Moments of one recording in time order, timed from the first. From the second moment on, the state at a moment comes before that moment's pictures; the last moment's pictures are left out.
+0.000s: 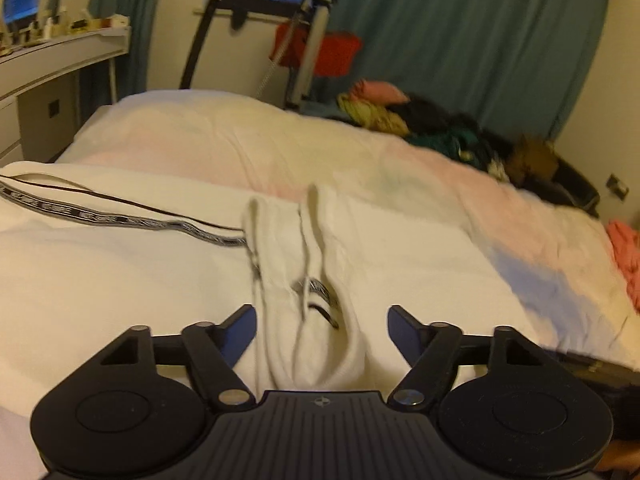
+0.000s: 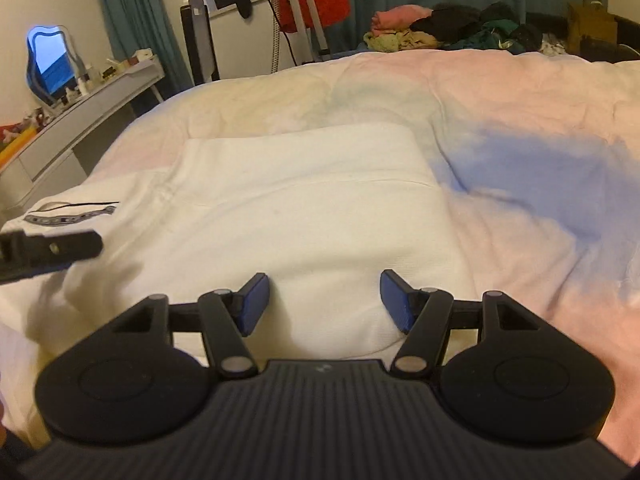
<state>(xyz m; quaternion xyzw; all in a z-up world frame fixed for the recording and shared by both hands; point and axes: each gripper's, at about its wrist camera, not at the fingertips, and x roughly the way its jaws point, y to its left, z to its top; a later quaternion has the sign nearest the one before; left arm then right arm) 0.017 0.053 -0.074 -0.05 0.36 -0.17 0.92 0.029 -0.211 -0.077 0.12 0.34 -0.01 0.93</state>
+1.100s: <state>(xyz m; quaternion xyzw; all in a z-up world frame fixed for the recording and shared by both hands) -0.006 0.247 -0.046 -0.35 0.41 -0.05 0.84 0.058 -0.233 -0.080 0.17 0.33 -0.03 0.93</state>
